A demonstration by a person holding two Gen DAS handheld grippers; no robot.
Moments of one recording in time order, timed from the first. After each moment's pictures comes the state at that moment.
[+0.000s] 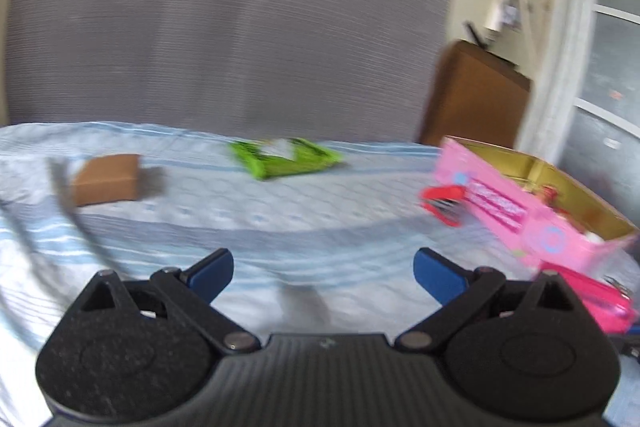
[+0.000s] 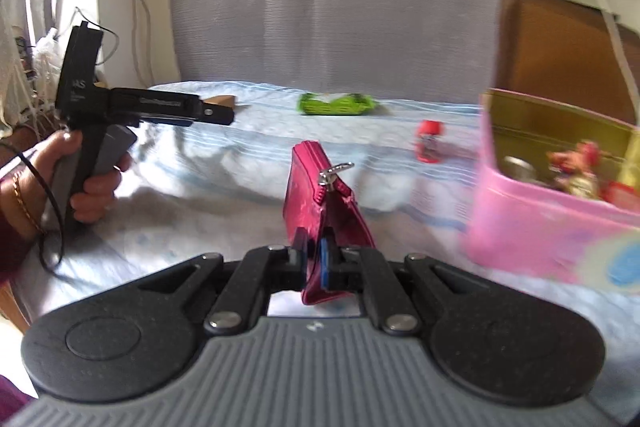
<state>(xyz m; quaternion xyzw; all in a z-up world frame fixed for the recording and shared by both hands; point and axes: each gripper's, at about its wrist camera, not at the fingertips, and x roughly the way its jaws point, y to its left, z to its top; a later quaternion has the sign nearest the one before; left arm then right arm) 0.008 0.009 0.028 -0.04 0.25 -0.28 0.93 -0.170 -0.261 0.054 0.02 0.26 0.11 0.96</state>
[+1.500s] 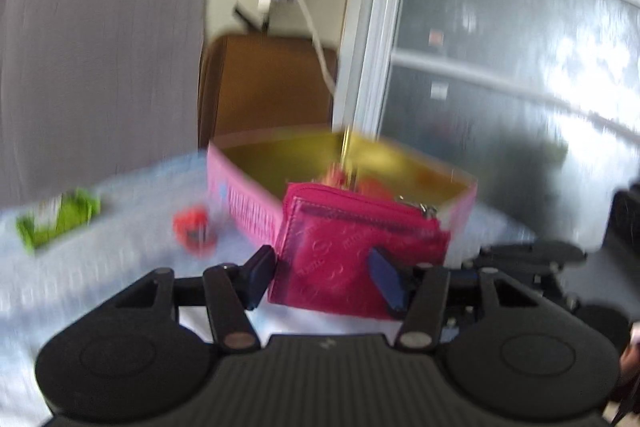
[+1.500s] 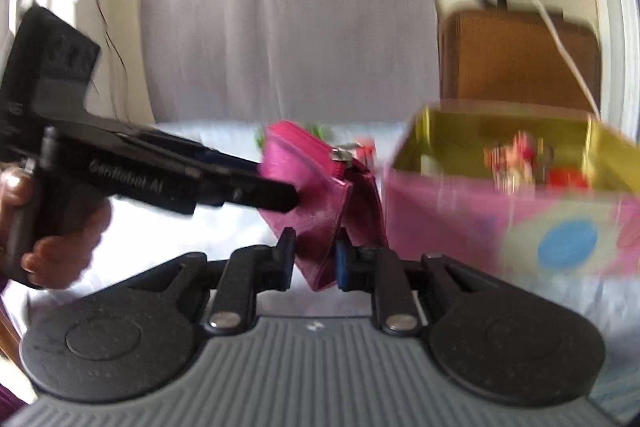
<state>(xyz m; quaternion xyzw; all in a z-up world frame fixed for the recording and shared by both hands) -0.068 -0.140 0.095 0.05 0.21 -0.47 0.85 -0.188 -0.324 0.070 0.06 0.16 0.11 0.98</state>
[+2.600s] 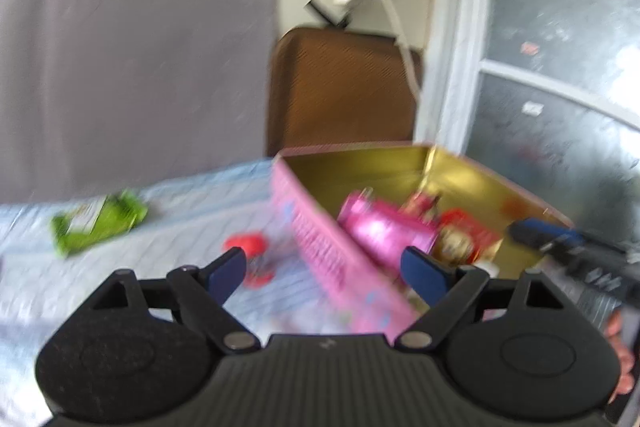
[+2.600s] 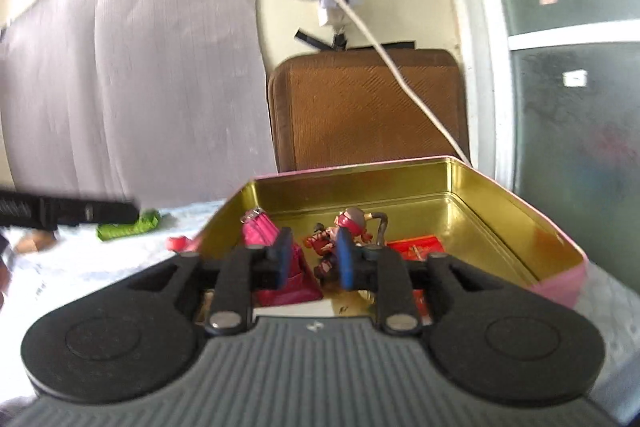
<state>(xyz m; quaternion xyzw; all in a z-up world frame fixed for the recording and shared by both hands) -0.019 -0.174 0.072 0.03 0.25 -0.35 0.90 -0.165 -0.397 0.073 0.12 0.14 -0.10 0.98</state>
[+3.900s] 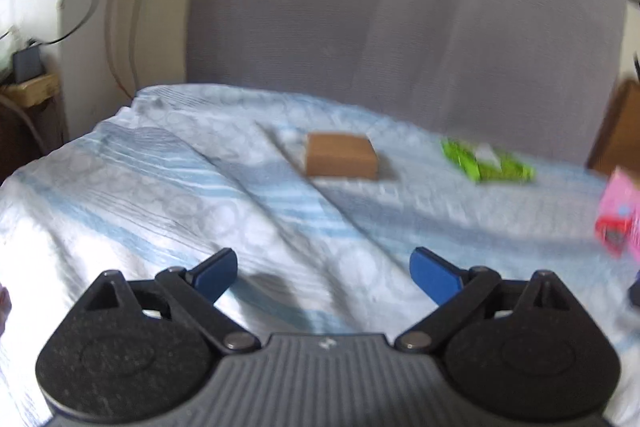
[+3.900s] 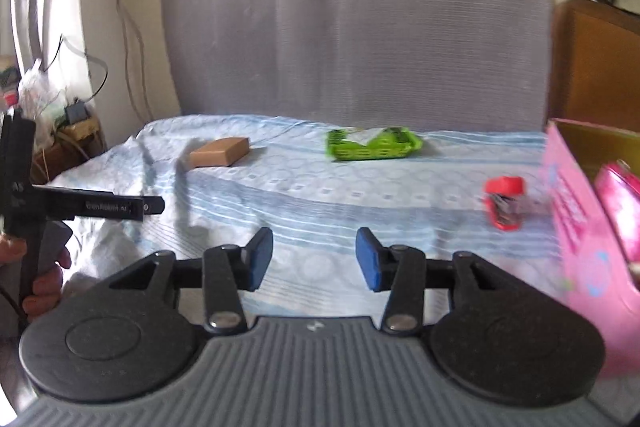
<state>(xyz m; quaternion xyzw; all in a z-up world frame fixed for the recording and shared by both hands) 0.018 0.123 0.014 -0.08 0.27 -0.03 0.96 -0.058 -0.170 0.072 0.04 0.26 0.14 0.96</state>
